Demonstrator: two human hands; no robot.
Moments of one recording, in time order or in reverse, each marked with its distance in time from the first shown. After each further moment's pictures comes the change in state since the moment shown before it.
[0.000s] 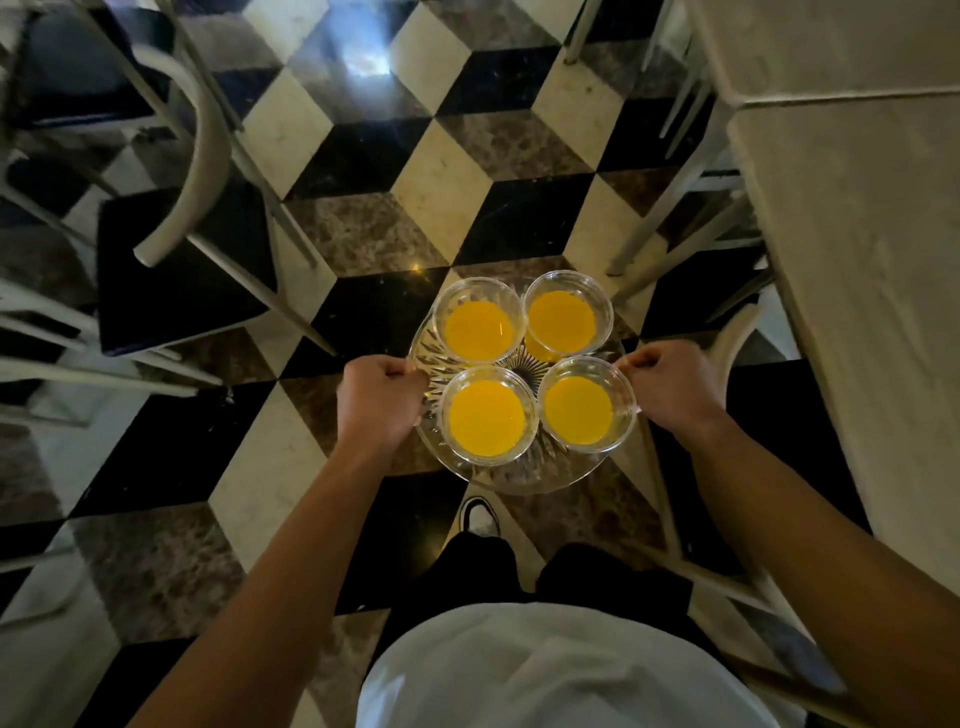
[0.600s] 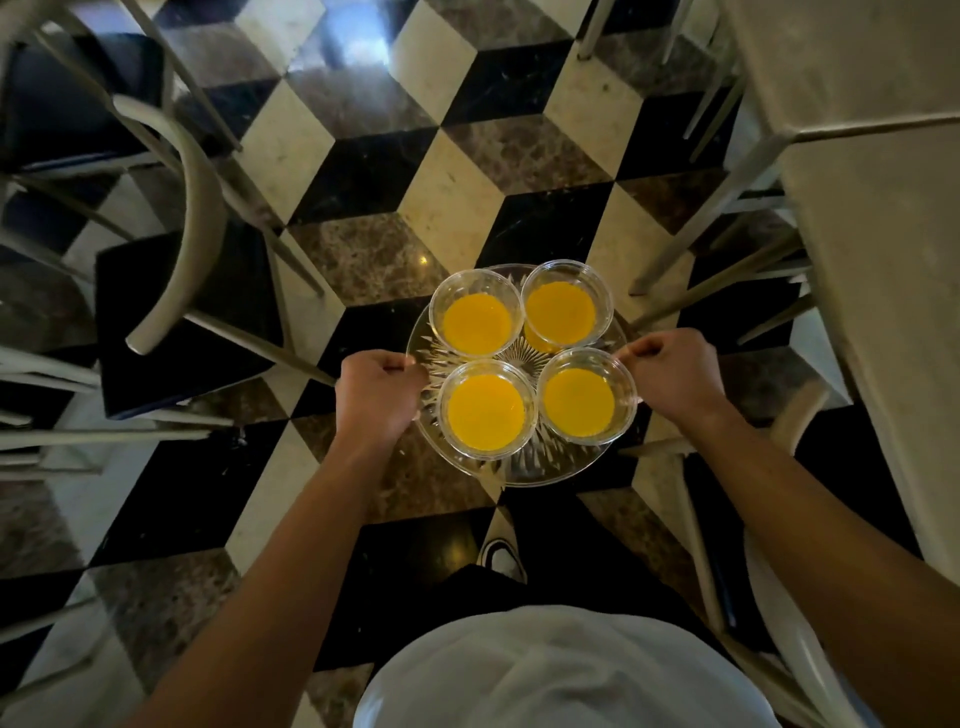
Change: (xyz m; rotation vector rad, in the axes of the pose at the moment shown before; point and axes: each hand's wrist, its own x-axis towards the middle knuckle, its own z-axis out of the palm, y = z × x) left_hand 0.131 0.078 0.001 0.034 0.000 -0.004; right_hand 0.137 -0.065 0.019 0.051 -0.031 0.027
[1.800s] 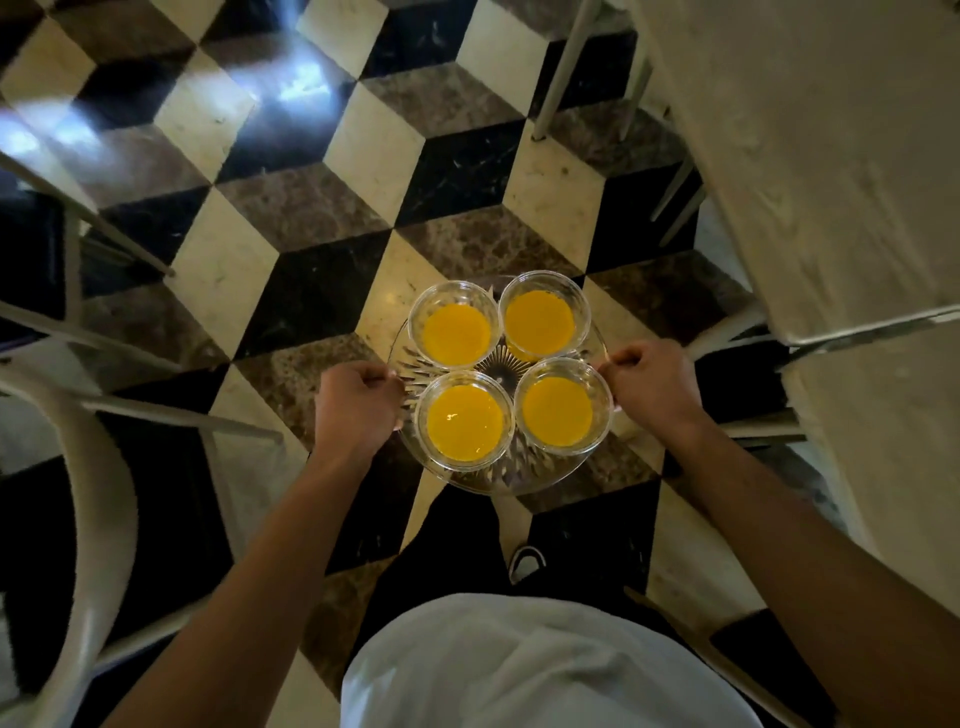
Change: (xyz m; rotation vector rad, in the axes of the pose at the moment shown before) left_hand 0.306 0.256 0.076 0.084 -0.101 0.059; right_hand 0.338 -0.152 -0.050 -0.006 0.079 0.057
